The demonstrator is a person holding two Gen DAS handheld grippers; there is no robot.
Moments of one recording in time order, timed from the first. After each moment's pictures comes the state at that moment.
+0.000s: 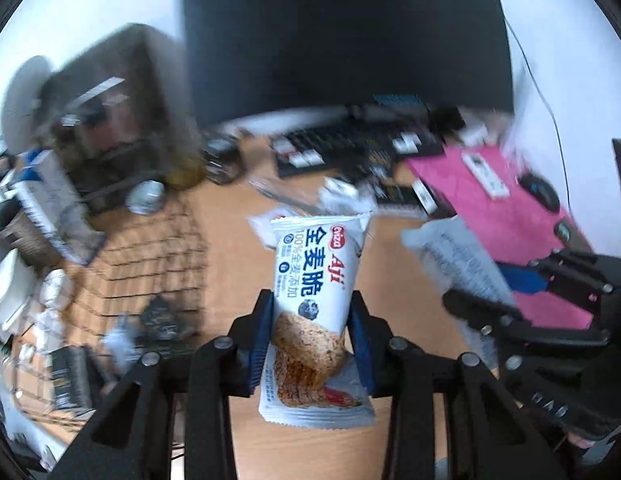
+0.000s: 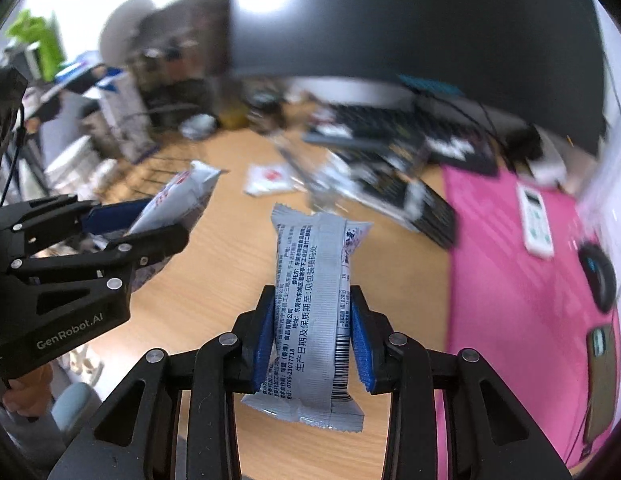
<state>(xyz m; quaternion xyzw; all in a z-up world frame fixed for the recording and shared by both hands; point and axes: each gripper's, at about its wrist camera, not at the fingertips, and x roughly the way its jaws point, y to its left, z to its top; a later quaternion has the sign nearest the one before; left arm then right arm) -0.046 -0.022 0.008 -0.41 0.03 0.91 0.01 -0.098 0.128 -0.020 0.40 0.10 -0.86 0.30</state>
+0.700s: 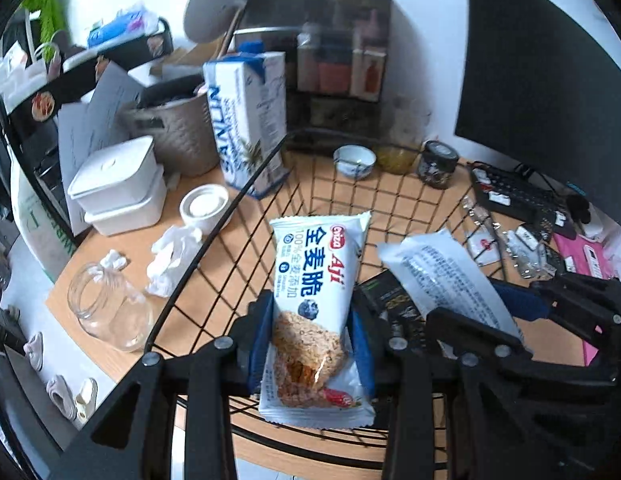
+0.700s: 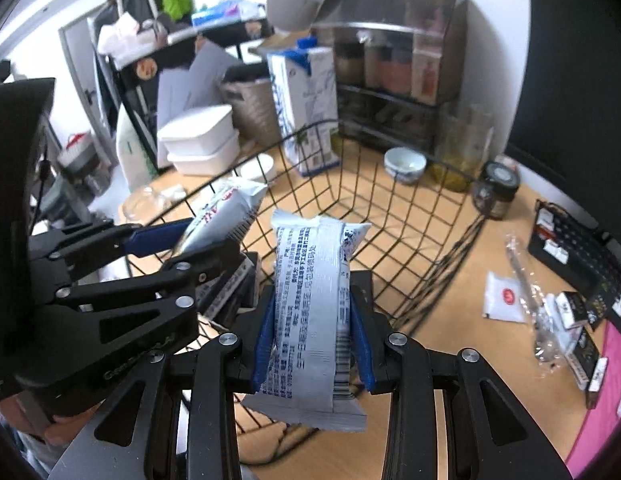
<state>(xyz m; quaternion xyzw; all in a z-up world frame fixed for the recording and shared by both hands) -0.006 -0.229 -0.012 -0.42 -0.09 0.89 -0.18 -0.066 -0.114 -0.012 0.39 0.17 -0.78 0.46</state>
